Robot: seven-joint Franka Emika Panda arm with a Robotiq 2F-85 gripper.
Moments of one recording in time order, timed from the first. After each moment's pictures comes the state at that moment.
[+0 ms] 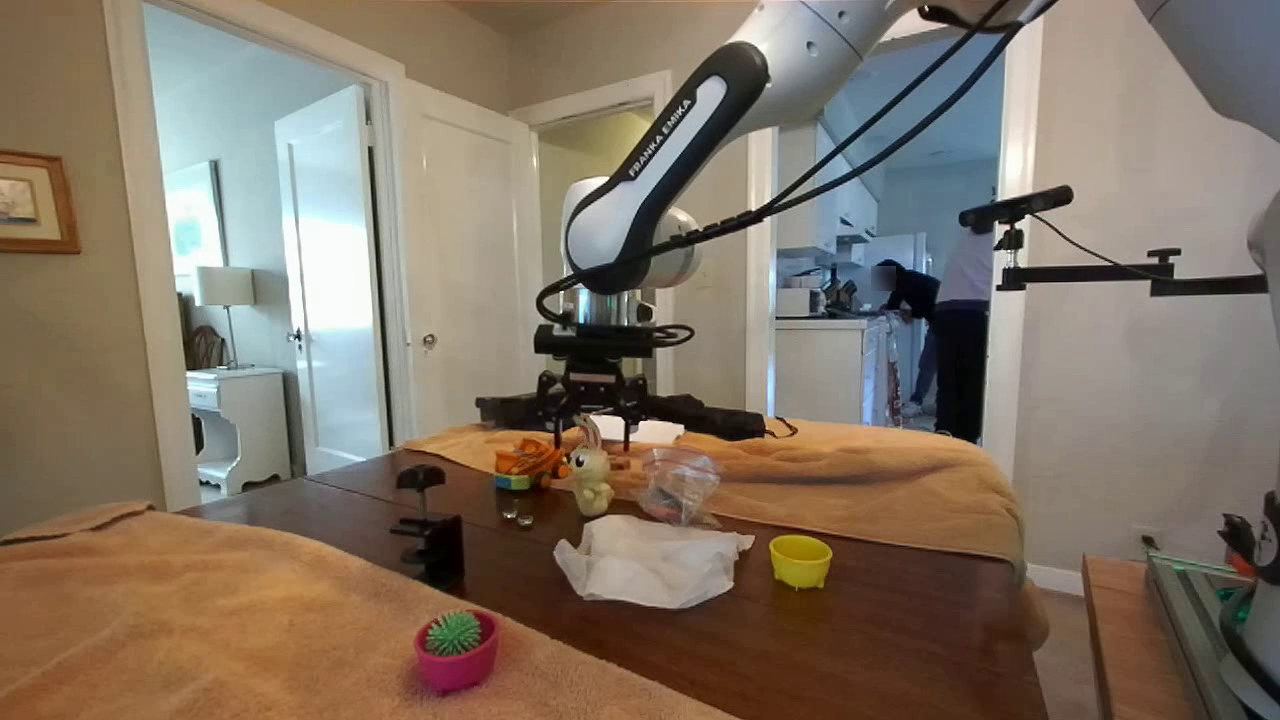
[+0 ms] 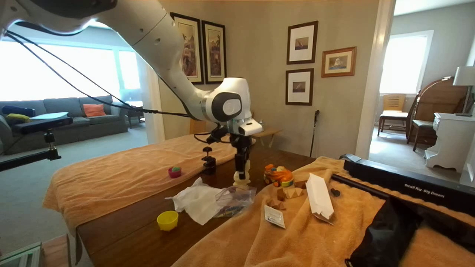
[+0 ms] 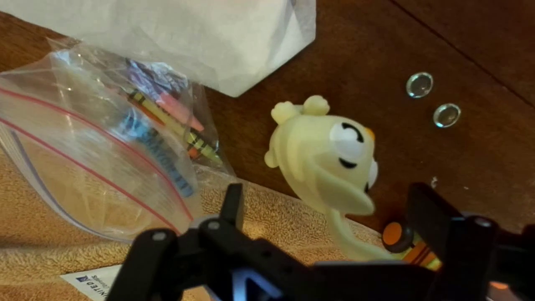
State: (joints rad) arm 0.16 0.51 -0.10 -1.85 -0.02 2.46 1.02
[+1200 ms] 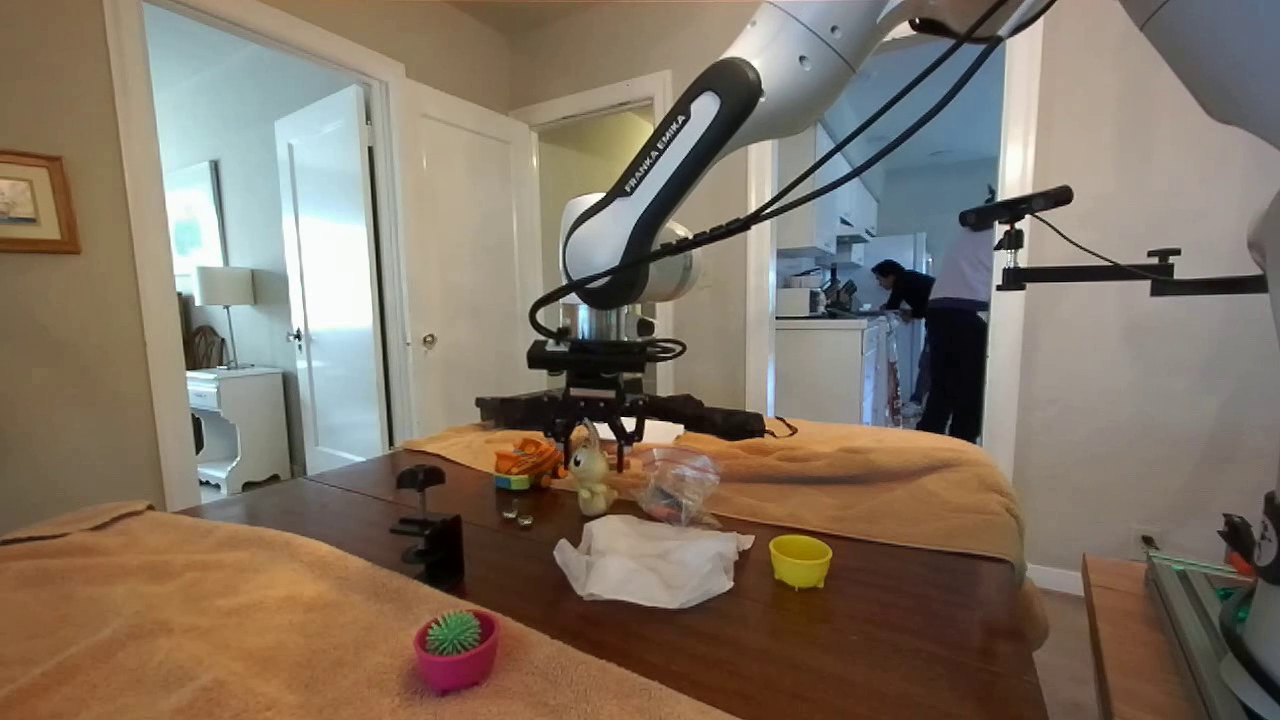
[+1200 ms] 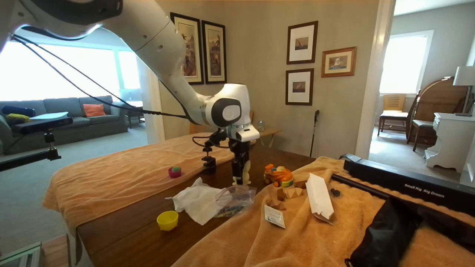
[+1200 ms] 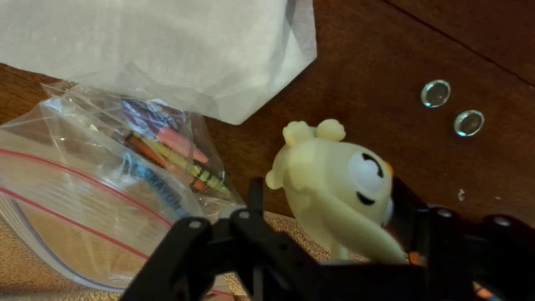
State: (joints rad) arm 0.16 0.54 -0.10 -1.85 0.00 2.46 1.10
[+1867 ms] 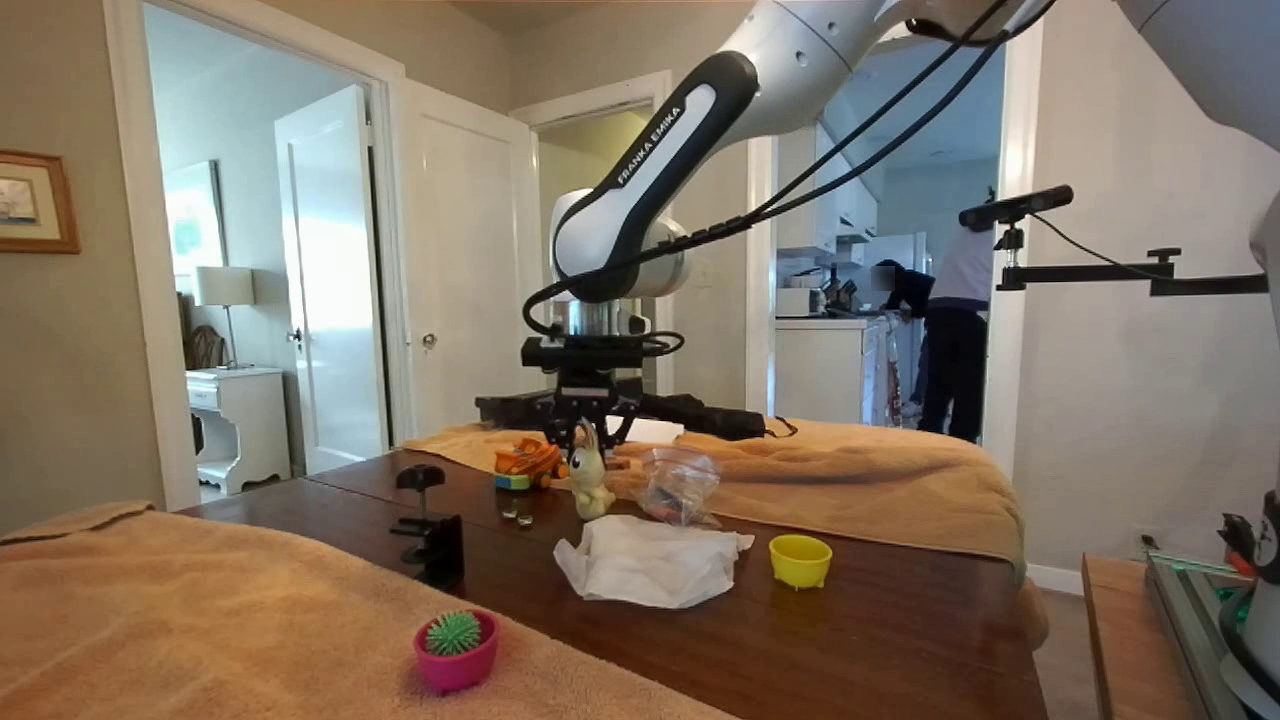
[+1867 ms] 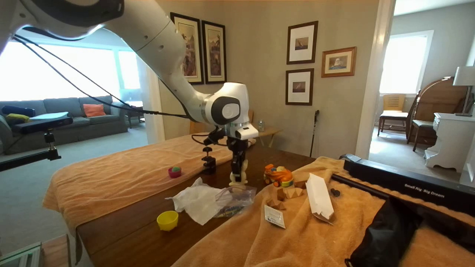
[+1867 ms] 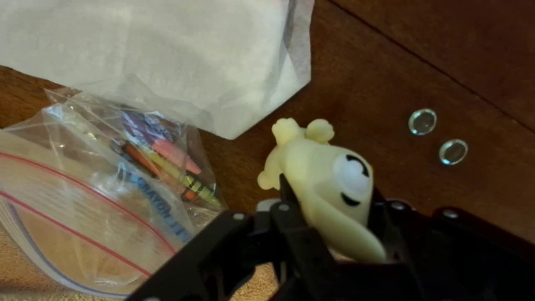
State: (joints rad) arm 0.15 0.54 -0.06 -1.83 0.00 2.41 1.05
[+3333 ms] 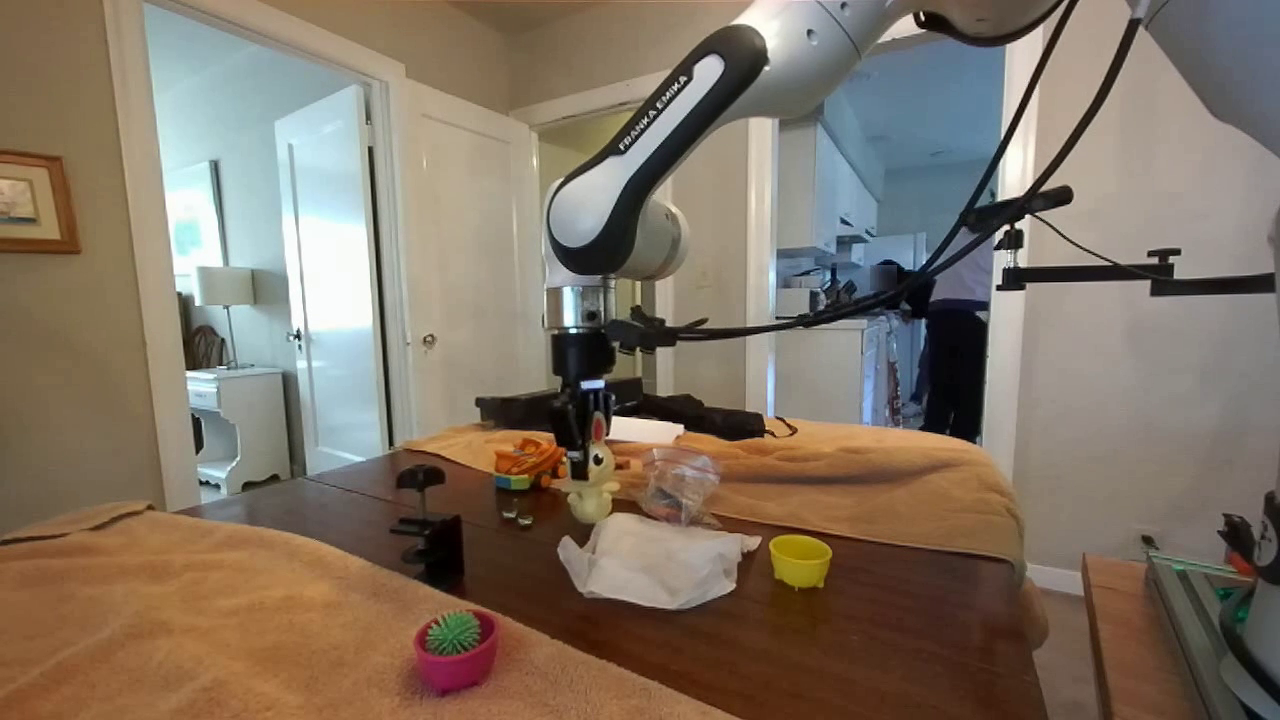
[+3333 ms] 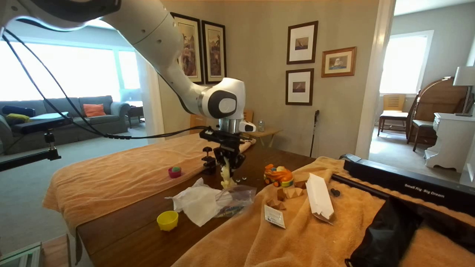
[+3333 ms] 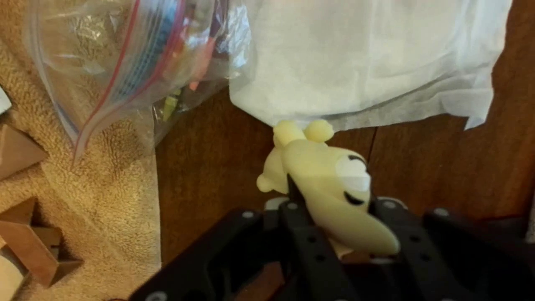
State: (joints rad) arm 0.04 0.51 0.09 -1.83 0.00 2.30 -0.15
